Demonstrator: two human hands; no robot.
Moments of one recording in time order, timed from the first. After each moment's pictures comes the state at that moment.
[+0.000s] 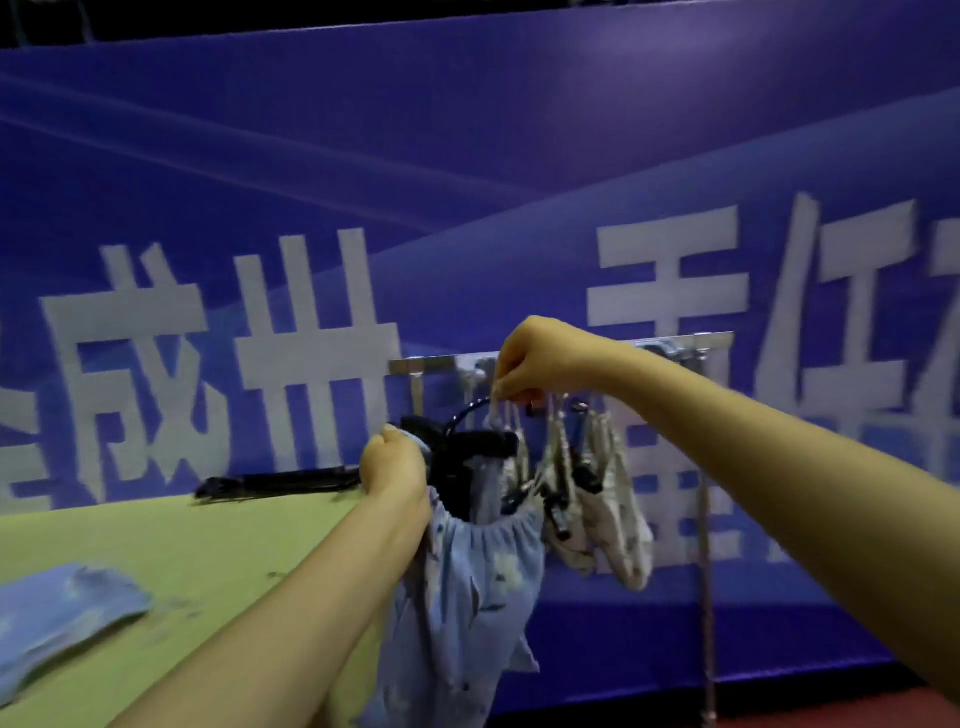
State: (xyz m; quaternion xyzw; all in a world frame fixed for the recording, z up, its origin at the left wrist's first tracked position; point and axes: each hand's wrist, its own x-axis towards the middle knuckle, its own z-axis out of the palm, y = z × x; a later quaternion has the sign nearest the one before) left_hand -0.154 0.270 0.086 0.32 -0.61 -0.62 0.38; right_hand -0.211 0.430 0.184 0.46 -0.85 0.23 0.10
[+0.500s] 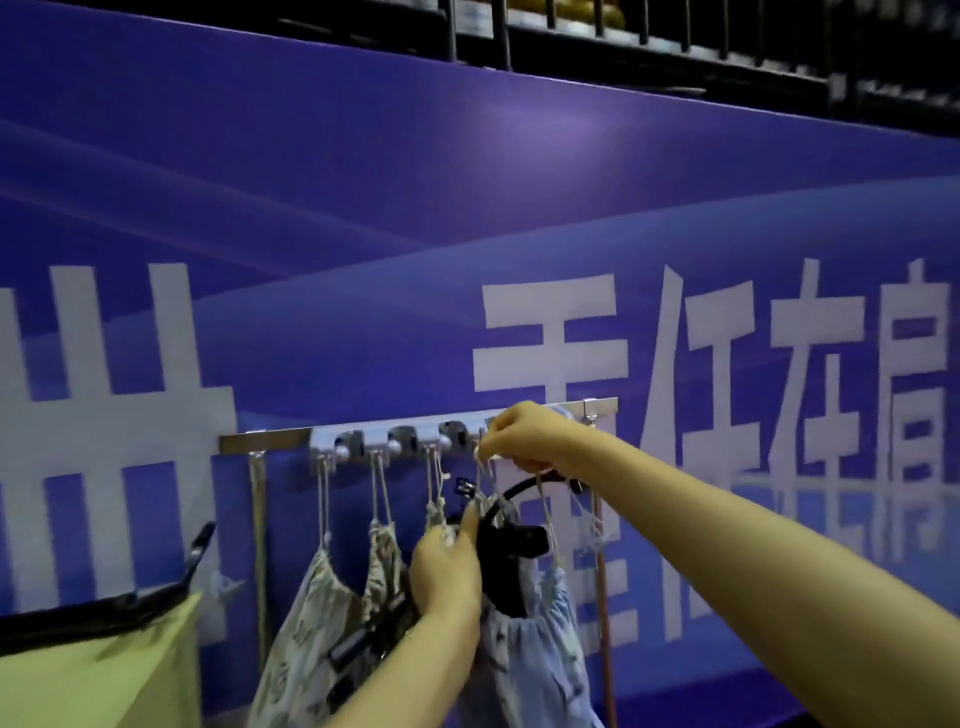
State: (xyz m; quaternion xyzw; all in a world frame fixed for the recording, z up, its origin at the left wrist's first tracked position) left_hand -0.326 0.382 0.051 0.21 -0.77 -0.54 0.29; right_hand -0.376 0.482 0.162 0.27 -0.88 0.40 0.02
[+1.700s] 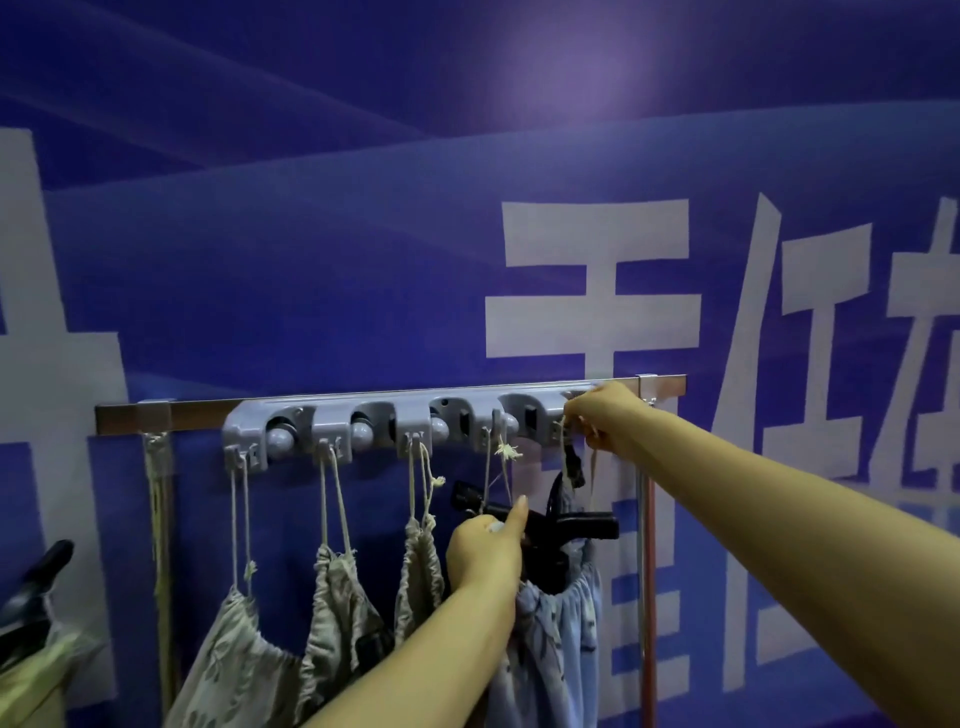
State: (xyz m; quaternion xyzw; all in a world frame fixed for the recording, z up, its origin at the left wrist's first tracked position) left_hand -0.529 0.356 0.004 0.17 -0.74 -0.61 0.24; right_hand -0.617 0.472 0.121 0.05 -0.83 0.55 0.05
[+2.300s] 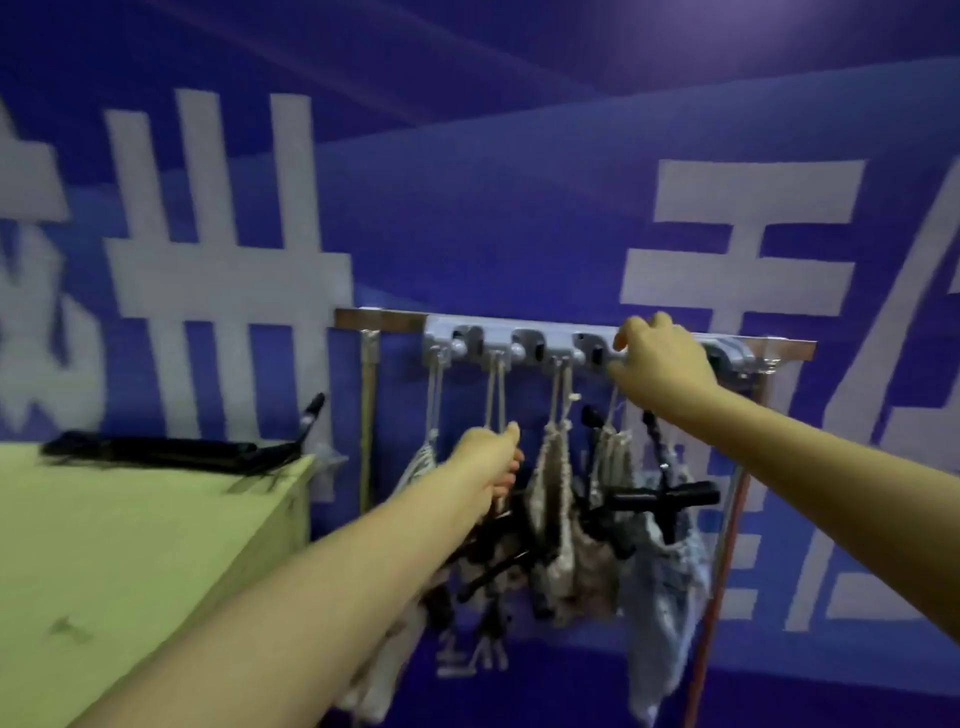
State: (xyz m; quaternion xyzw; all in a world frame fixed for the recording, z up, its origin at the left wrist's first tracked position) left_hand -0.399 0.267 0.037 0.23 -0.71 -0.66 0.14; right_hand -0.478 0.414 0.123 0.23 -0.92 0.14 0.29
